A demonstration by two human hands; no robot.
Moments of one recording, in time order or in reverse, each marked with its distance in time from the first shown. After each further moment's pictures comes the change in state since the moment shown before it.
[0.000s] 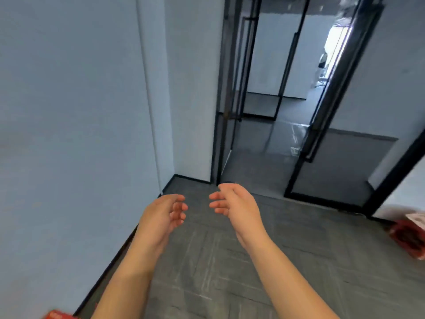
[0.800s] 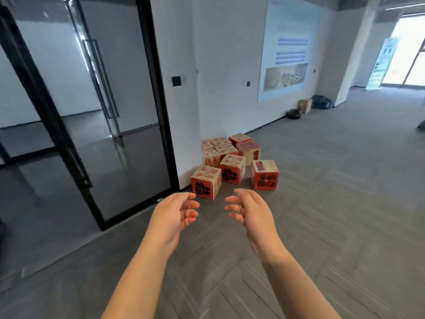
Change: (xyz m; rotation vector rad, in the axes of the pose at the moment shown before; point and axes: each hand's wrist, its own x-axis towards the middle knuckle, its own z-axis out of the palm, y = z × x) left_hand -0.296 -0.276 0.779 0.315 -0.941 -0.195; right_hand -0.232 -0.067 -0.824 0.258 1.044 -0.194
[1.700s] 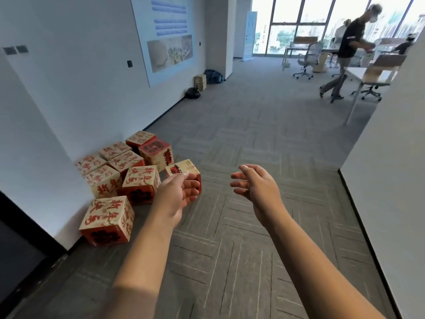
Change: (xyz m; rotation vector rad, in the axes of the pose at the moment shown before) left_hand 0.507 -0.039 0.434 0.094 -0.545 -0.179; right_hand 0.500 -0.096 -0.225 -0.026 0.545 -0.118
